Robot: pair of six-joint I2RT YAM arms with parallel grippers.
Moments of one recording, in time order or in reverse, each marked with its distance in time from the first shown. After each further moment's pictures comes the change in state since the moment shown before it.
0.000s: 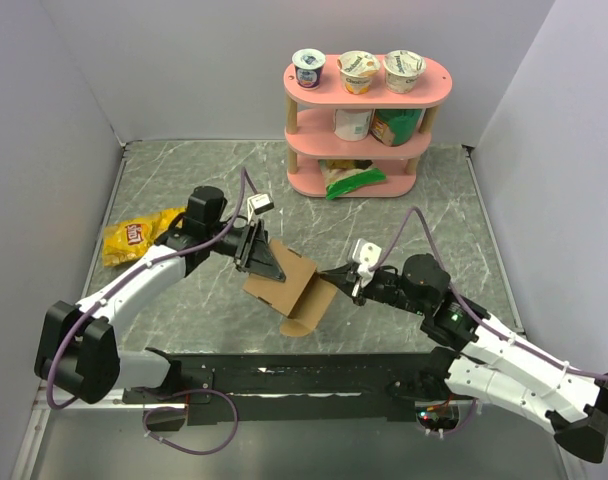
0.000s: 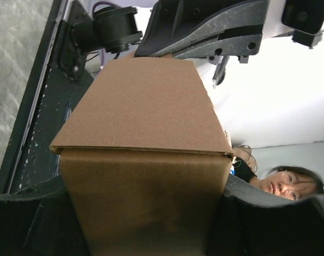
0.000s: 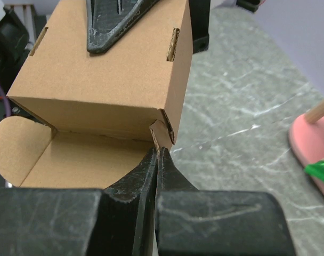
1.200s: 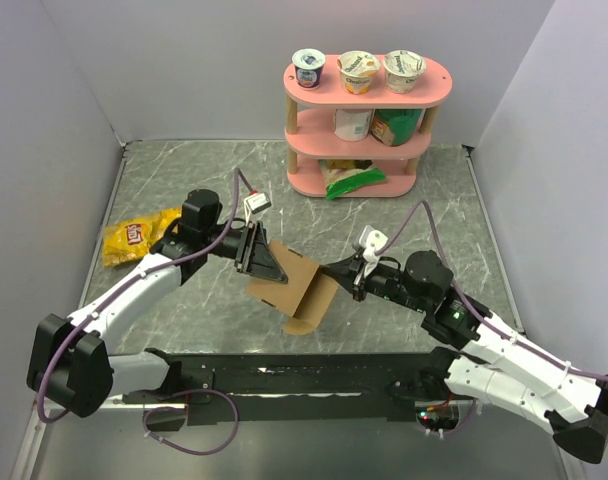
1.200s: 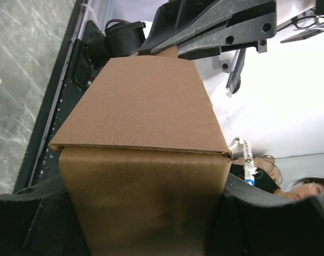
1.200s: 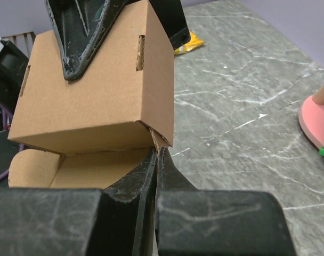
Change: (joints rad) left arm -0.019 -0.073 -0.048 0.093 -0.085 -0.032; right arm -0.013 0.009 0.026 -0.005 0.054 0.144
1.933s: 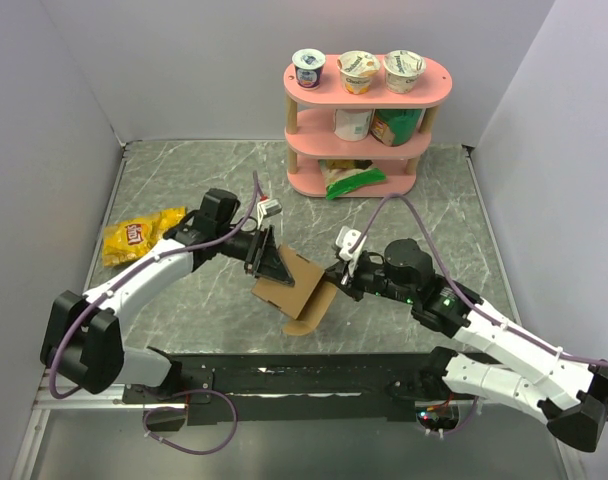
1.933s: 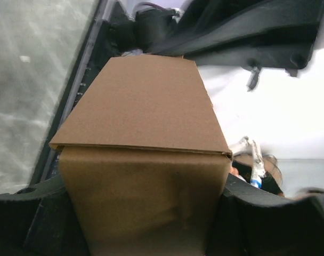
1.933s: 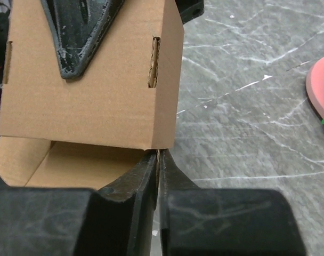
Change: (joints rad) left arm -0.030 0.129 0.121 -0.340 -0.068 0.263; right arm -0.004 0.125 0.102 -0.208 0.009 -0.105
